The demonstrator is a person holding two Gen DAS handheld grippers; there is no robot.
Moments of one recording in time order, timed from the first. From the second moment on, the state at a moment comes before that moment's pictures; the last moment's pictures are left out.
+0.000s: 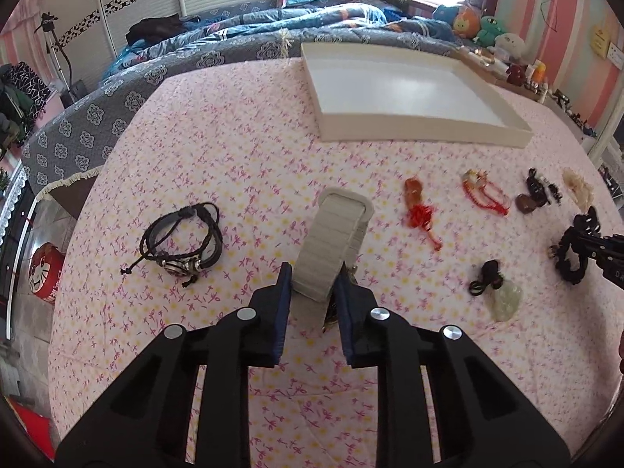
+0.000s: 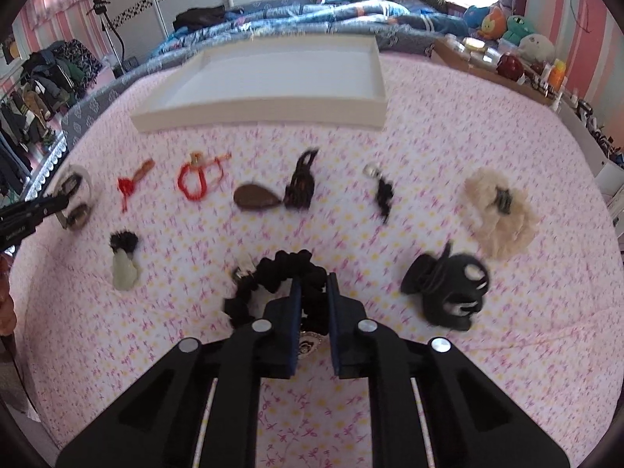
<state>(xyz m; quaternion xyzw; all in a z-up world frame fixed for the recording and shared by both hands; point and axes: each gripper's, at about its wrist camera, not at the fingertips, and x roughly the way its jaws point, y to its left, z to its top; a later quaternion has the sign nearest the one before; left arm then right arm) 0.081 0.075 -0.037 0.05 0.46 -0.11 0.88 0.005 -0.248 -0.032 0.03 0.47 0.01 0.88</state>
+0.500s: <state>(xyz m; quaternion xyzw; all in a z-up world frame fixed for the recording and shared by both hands) 0.106 0.032 0.040 0.06 0.41 -0.15 0.90 0.087 -0.274 0.059 0.01 0.39 0.02 0.92</state>
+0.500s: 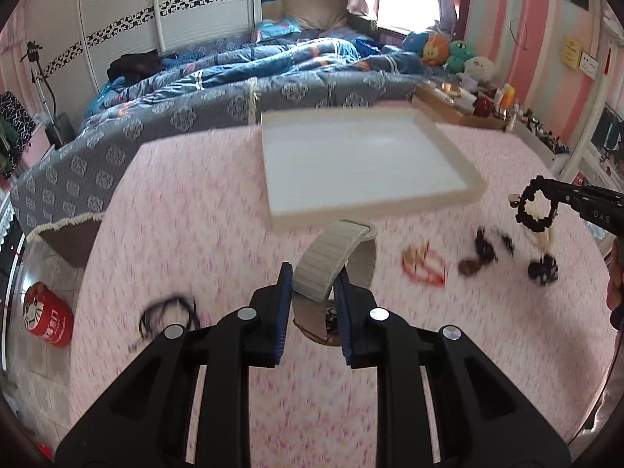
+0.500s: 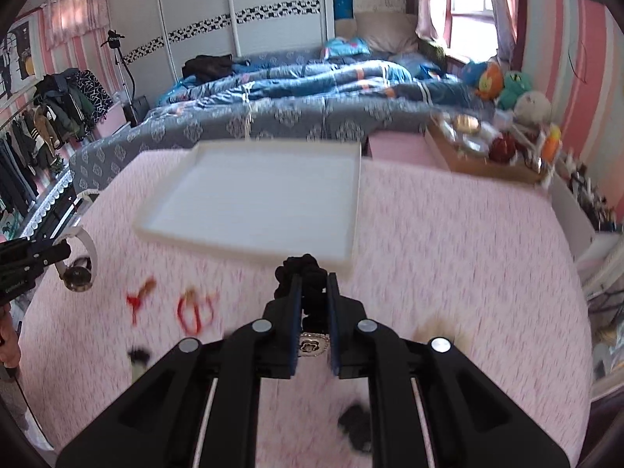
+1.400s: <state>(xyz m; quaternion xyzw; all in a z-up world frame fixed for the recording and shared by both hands) 0.372 -0.031 -0.004 0.01 0.47 -0.12 0.88 0.316 -0.285 -0.006 0.07 0.43 0.02 0.90</state>
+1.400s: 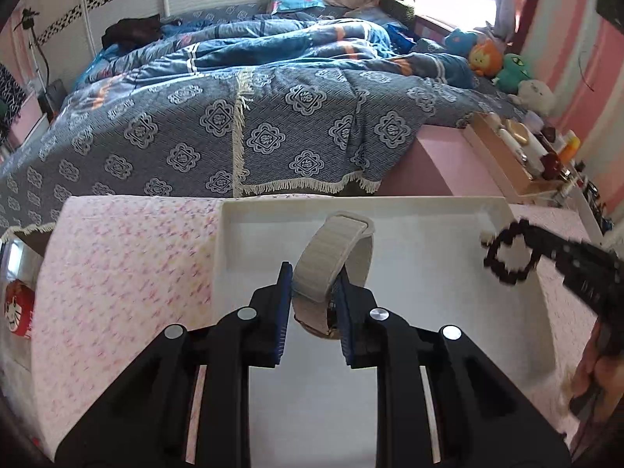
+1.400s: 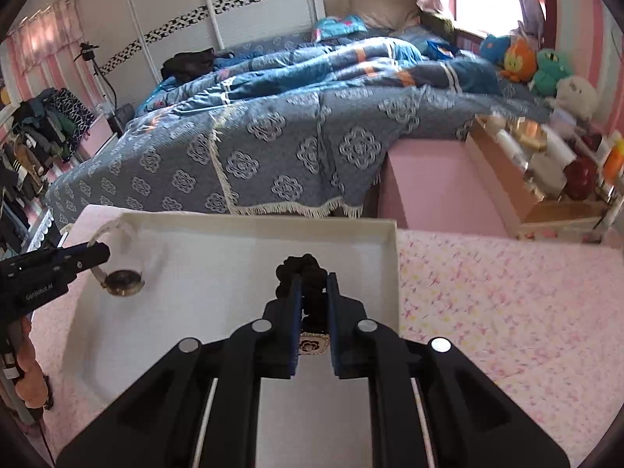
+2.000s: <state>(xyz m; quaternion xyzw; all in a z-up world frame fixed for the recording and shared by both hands) 0.375 -0.043 -0.037 0.04 0.51 -0.11 0.85 0.329 -0.288 -0.039 0.02 0.47 -0.03 0.88</state>
